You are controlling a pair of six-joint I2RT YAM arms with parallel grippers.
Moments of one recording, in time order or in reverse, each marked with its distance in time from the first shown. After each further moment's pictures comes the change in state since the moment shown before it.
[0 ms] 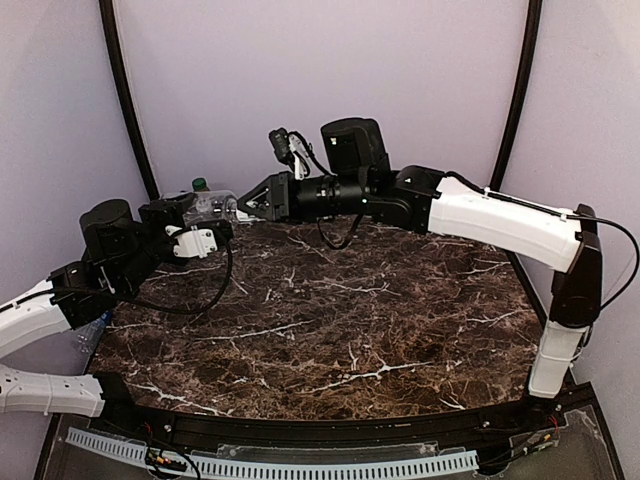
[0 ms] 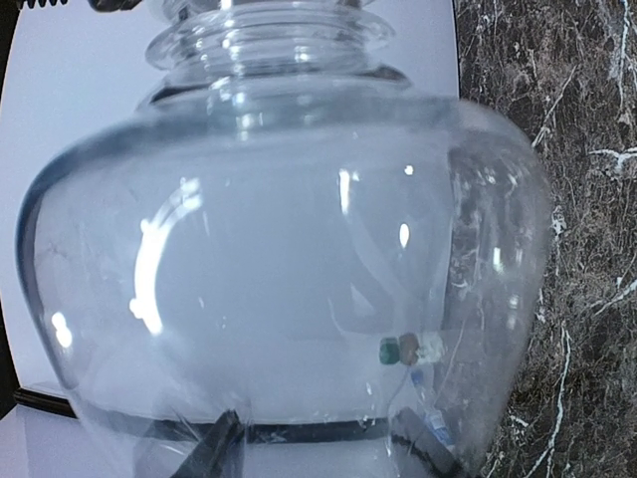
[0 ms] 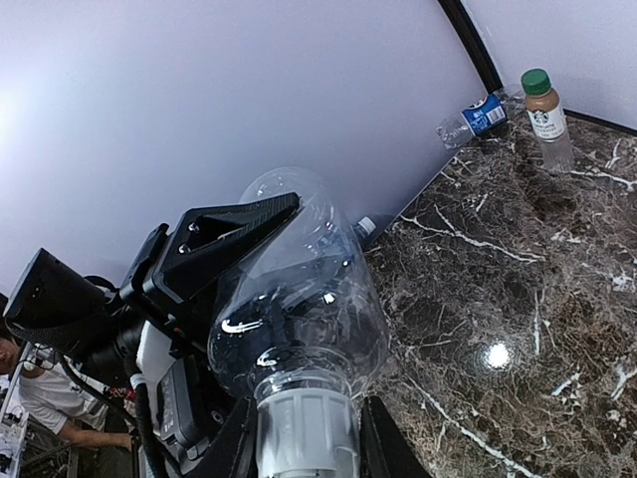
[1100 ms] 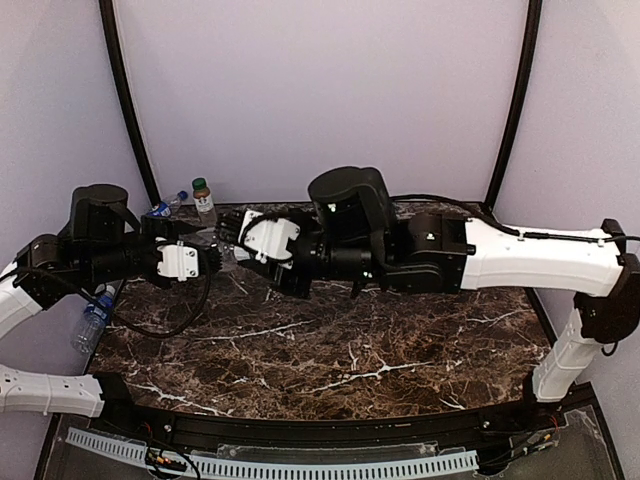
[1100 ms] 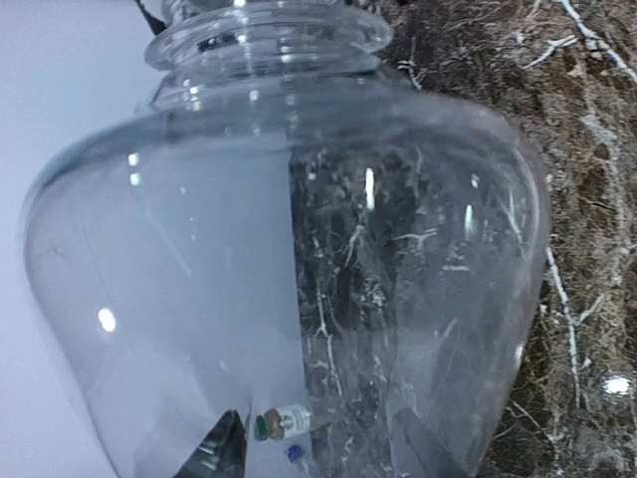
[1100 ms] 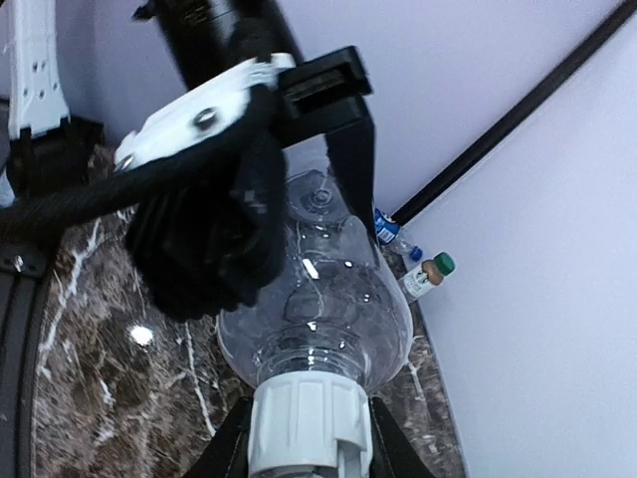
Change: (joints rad) left arm -0.015 -0.010 0.245 -0.598 0.303 -0.175; right arm 0.262 -0.161 -0.201 -0.021 0.432 -1.081
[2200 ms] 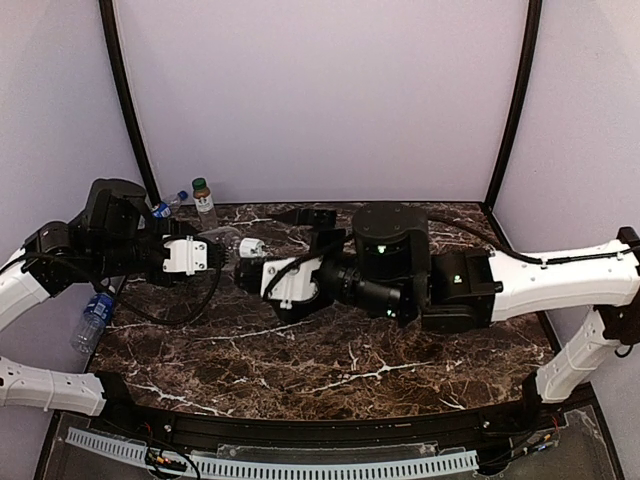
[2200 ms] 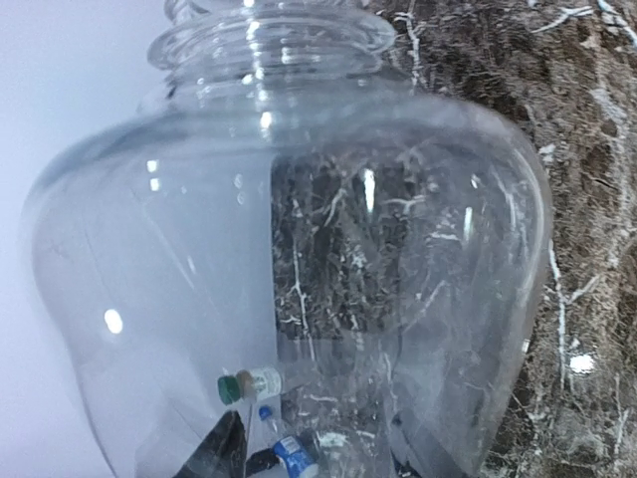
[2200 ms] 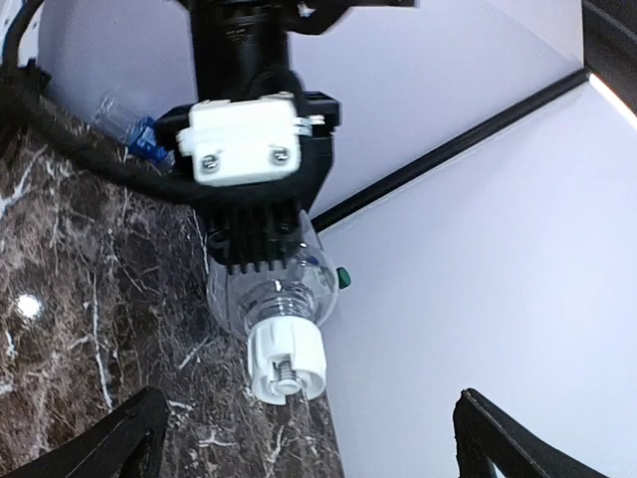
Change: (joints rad) left arm 0.007 0.085 0.077 -0.179 -0.022 -0.126; right arm 0.093 -0.144 -0.292 0.302 0.283 -0.551
